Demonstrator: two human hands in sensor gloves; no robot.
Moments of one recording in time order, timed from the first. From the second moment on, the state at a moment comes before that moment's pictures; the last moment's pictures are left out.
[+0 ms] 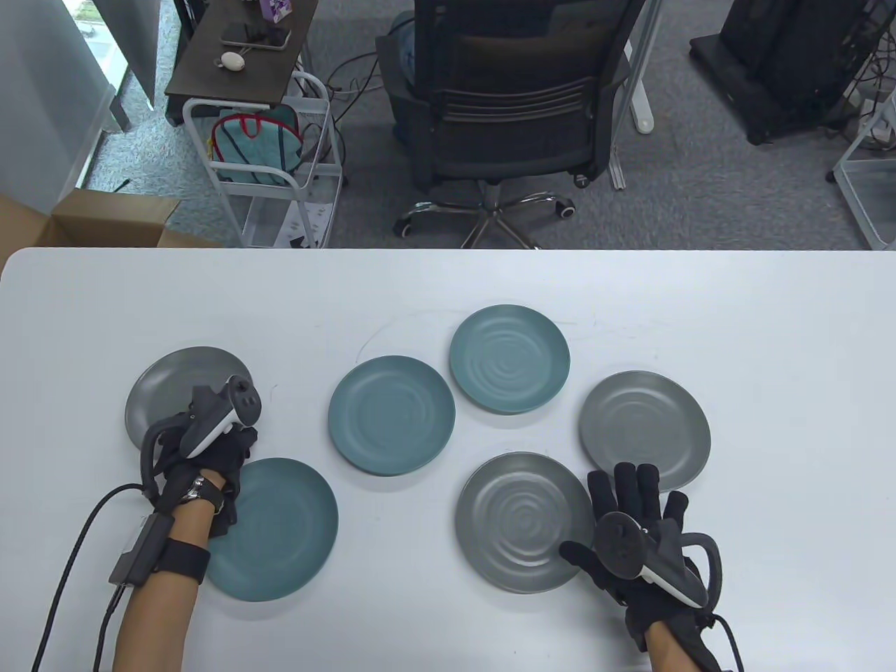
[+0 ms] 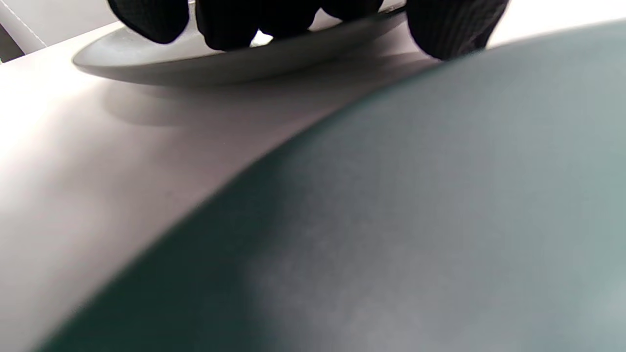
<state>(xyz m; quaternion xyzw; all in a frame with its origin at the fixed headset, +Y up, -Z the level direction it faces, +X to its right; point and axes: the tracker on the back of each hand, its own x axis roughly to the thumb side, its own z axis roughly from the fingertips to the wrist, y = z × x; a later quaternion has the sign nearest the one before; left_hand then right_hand) -0.328 -0.775 -0.322 -0.22 0.14 -0.06 0.96 0.202 -0.763 -0.166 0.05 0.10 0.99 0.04</state>
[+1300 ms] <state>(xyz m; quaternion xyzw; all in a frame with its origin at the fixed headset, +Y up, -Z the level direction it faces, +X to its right) -0.303 -0.732 -0.314 -0.17 0.10 0.06 0.98 0.203 -0.764 -0.166 0.06 0.10 0.99 0.07</state>
